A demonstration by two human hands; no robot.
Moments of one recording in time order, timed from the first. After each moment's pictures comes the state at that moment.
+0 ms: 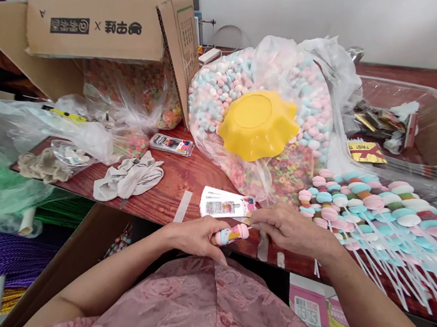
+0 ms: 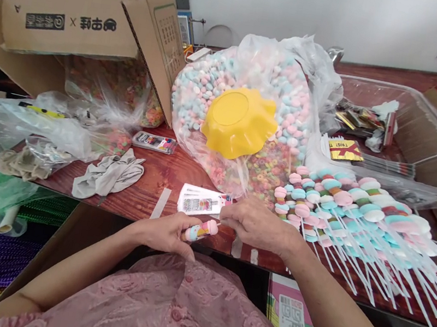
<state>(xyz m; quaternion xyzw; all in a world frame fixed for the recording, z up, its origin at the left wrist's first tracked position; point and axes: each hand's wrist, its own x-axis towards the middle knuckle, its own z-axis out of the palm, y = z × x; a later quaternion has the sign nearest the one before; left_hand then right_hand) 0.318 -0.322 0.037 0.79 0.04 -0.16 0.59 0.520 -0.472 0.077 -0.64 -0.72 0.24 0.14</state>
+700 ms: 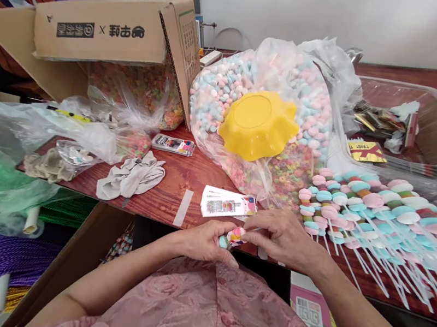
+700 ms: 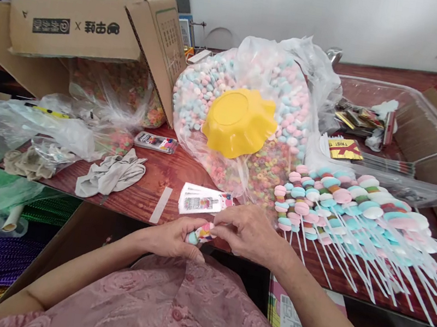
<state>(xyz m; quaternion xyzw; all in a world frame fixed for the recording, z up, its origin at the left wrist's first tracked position) 0.317 -0.342 0.029 0.74 0.05 -0.08 0.67 0.493 -0.484 0.071 -0.64 -0.69 0.21 0.26</state>
